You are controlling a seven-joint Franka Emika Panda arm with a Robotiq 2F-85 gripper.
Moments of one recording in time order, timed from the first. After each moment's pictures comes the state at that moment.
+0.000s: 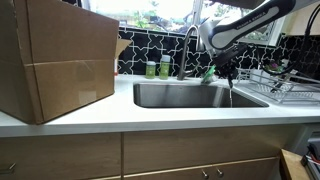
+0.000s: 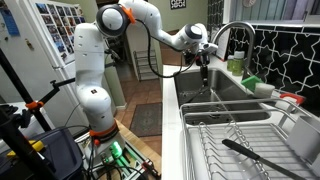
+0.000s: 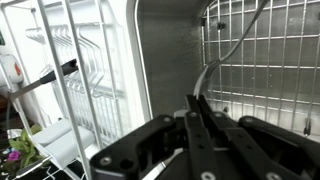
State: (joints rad) arm -0.07 0.27 -0.29 -1.77 -0.52 1.67 0.73
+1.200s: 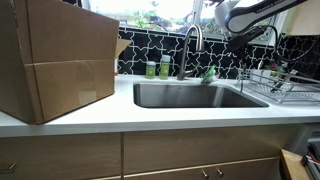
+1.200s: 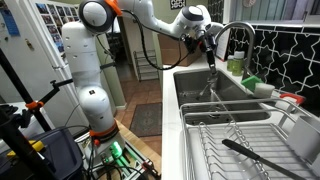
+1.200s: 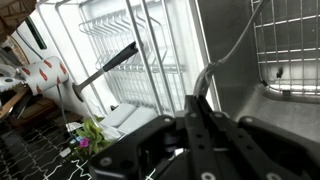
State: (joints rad) arm -0.14 0.11 -0.29 -1.77 -0.67 1.62 0.79
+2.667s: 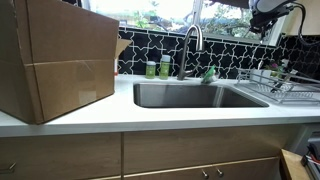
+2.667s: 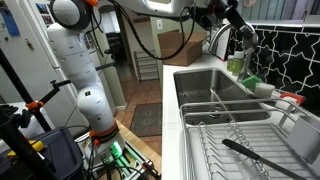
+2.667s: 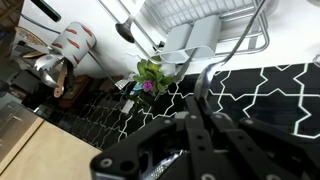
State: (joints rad) arm -0.30 -0.05 -0.33 -1.70 -0.88 1.80 0.89
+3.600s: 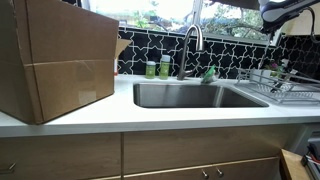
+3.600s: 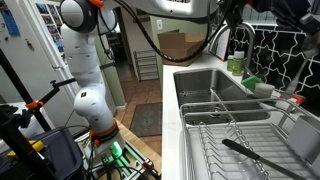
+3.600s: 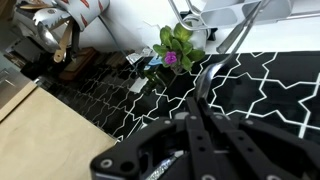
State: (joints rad) arm -0.45 0.11 -0.46 -1.56 -0.86 2.05 0.62
